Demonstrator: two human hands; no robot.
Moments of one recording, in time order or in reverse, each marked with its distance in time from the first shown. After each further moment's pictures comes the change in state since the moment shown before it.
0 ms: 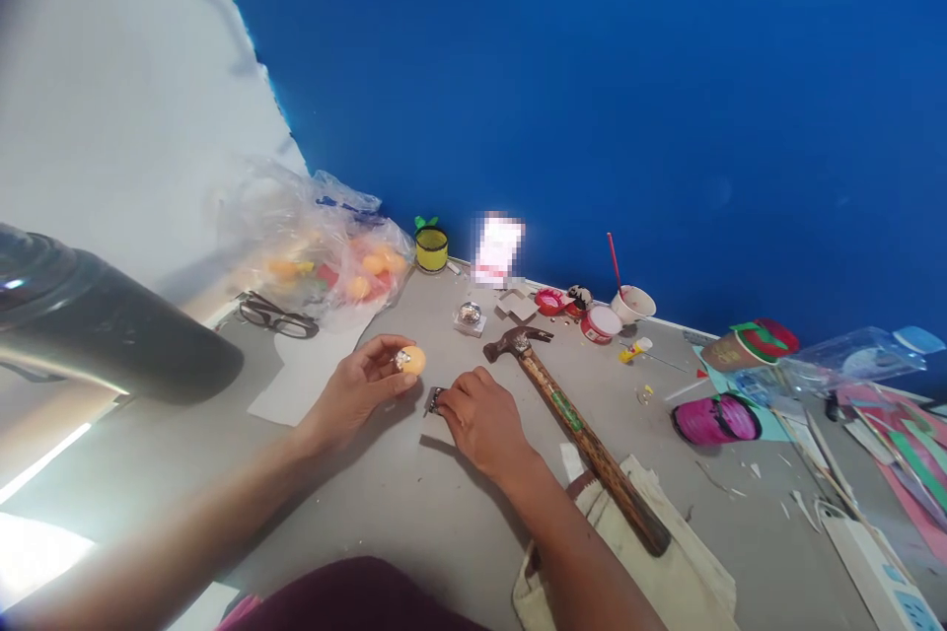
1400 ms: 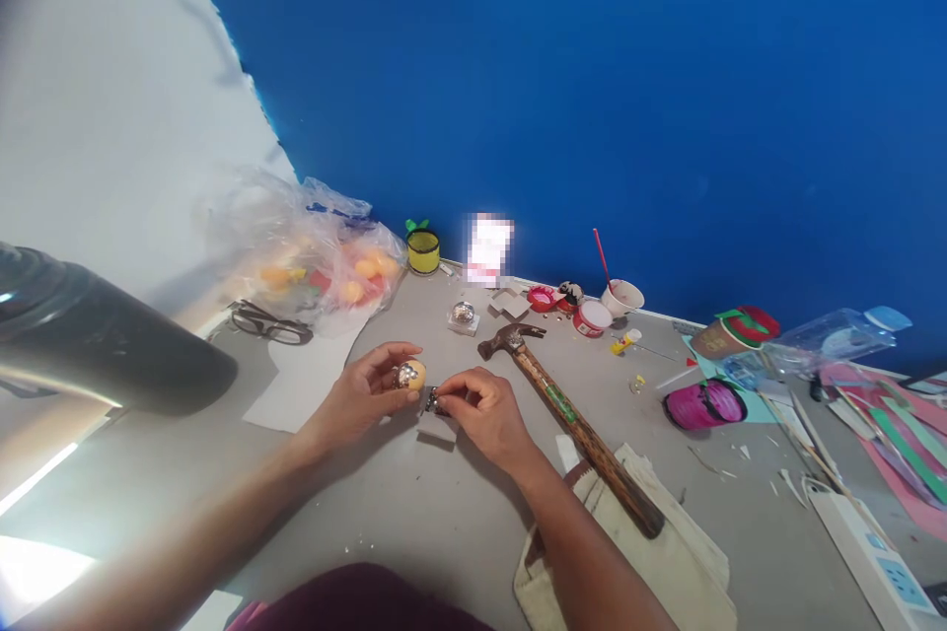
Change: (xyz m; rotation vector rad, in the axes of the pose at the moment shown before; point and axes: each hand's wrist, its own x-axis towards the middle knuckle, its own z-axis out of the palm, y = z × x) left_hand 0.001 -0.005 -0.003 0.174 -0.136 0.040; right_hand 0.003 -0.006 -0.011 0.752 0.190 0.387
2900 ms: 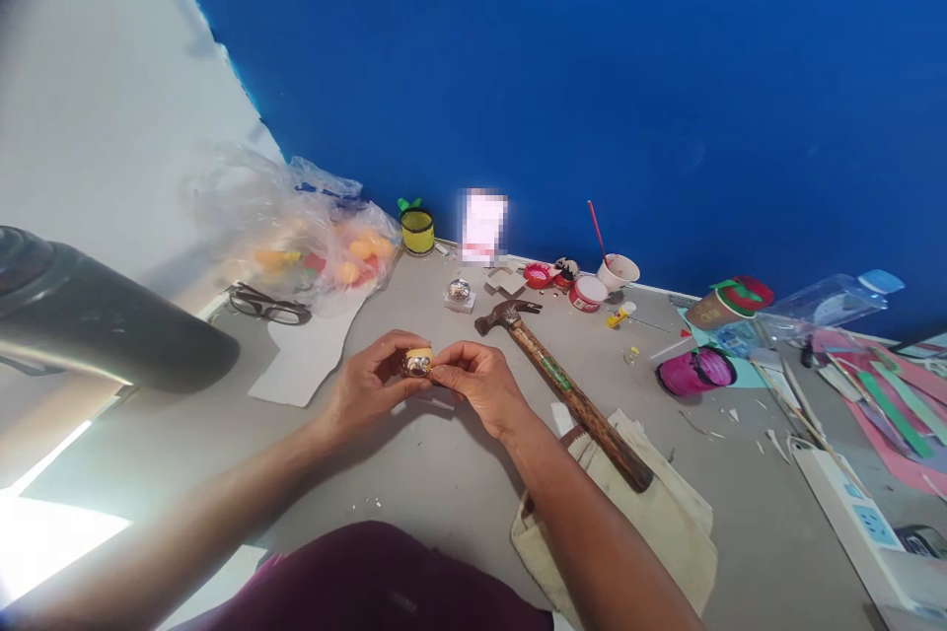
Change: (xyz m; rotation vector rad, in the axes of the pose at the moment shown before) left_hand -0.011 -0.007 0.019 0.251 0.021 0.322; right_hand -0.002 -0.017 0.002 0.649 -0.074 0.326
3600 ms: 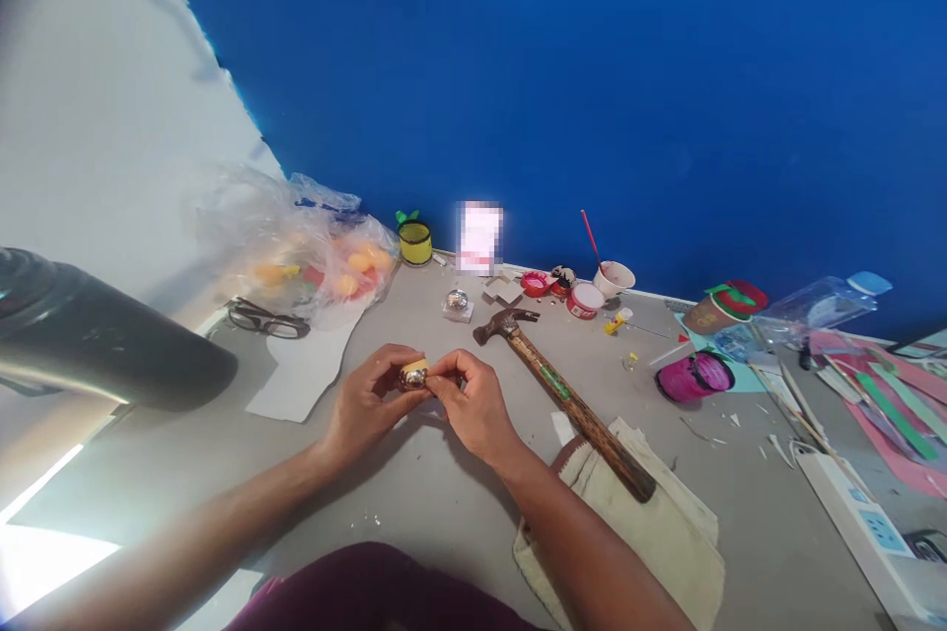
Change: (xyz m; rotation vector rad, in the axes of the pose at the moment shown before) left_hand -0.005 -0.010 0.007 0.070 0.099 0.078; right_hand -0.008 0.001 0.016 -0.361 0.132 -0.181
